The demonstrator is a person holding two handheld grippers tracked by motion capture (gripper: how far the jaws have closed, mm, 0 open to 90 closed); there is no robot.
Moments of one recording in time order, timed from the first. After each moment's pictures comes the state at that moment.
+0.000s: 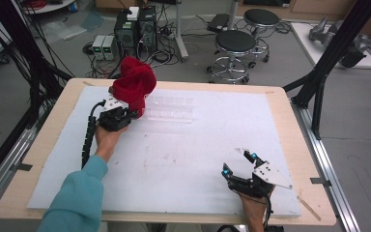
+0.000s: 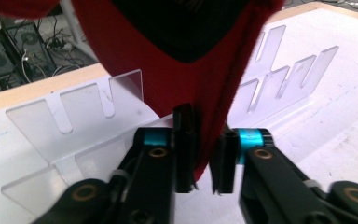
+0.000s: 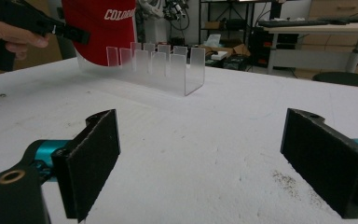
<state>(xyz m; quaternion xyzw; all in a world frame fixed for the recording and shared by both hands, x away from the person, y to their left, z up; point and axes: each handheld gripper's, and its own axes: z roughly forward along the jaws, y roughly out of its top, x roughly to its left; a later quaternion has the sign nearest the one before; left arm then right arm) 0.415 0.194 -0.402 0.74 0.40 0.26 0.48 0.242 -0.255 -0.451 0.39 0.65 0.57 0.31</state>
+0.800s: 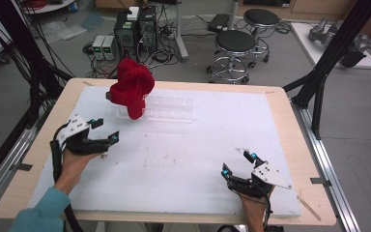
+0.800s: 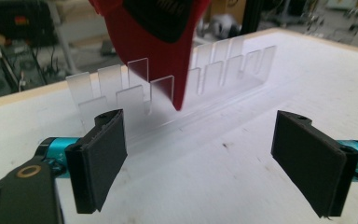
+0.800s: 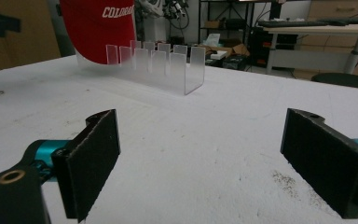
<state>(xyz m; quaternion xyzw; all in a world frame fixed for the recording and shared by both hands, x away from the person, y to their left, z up) 0.316 0.270 -0.411 0.71 0.35 0.27 0.56 0.242 -0.254 -0.451 0.38 0.66 0.57 0.31</state>
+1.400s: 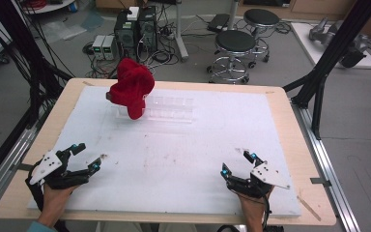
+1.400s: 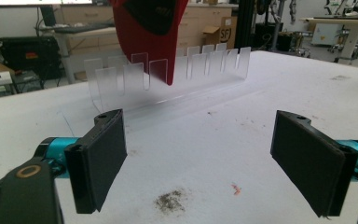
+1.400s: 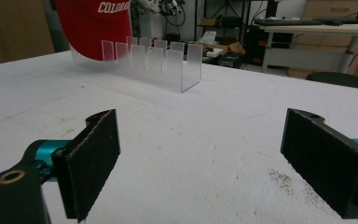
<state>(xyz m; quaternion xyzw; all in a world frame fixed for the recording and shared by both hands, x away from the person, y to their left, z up) 0.256 0.308 -0.452 0.66 0.32 0.30 0.61 0.242 -0.252 -0.451 0.39 0.66 0.56 0.32</state>
